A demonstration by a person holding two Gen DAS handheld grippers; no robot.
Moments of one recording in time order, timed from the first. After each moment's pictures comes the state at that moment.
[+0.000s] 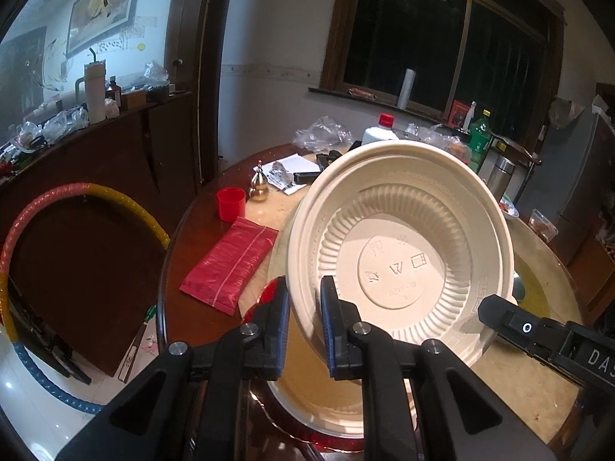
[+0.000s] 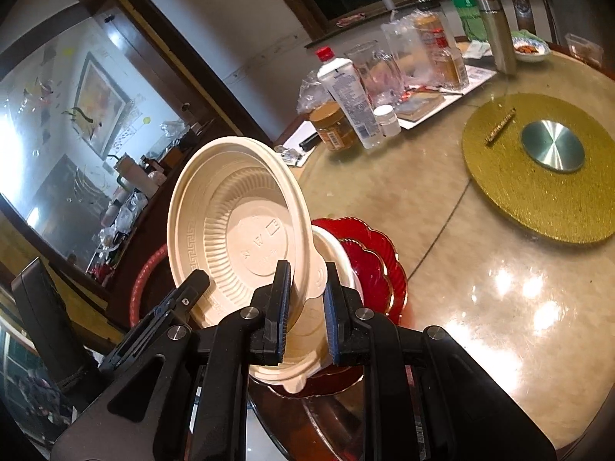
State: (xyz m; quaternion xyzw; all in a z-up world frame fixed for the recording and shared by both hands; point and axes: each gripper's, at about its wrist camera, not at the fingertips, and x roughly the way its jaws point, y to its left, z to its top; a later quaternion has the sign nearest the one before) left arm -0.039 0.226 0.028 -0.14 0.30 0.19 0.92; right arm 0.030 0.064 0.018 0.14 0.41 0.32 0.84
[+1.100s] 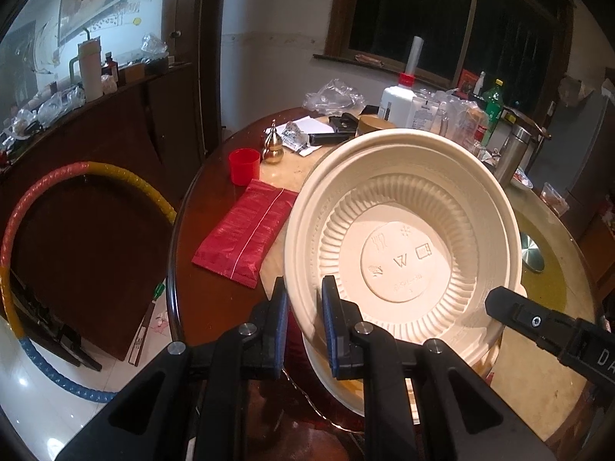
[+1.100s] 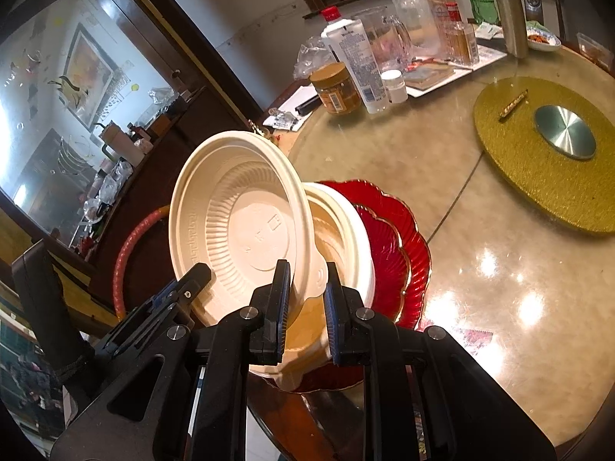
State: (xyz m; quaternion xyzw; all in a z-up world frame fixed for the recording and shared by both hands) left arm -0.035 0.253 -0.001 -0.14 0.36 0.19 0.90; right arm 0.029 0.098 -0.005 0.10 0.45 0.31 0.83
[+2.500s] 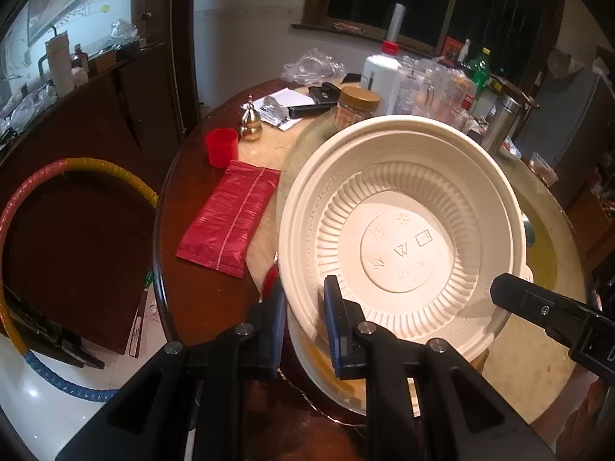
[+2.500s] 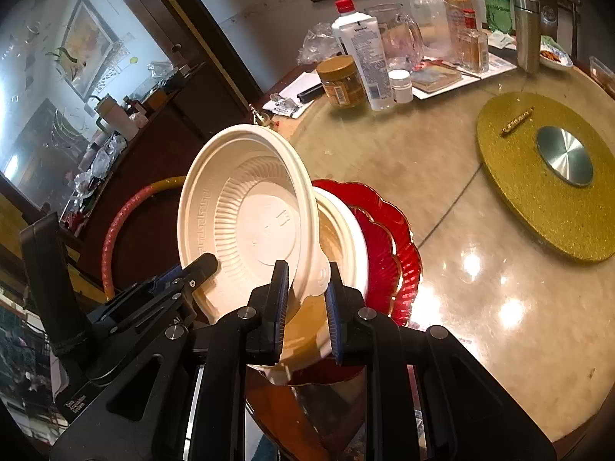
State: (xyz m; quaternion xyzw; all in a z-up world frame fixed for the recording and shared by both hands) left arm -0.016 0.263 -0.005 -0.14 0.42 0.13 0.89; right arm 0.038 0.106 0.009 0.05 0.48 0.30 0.82
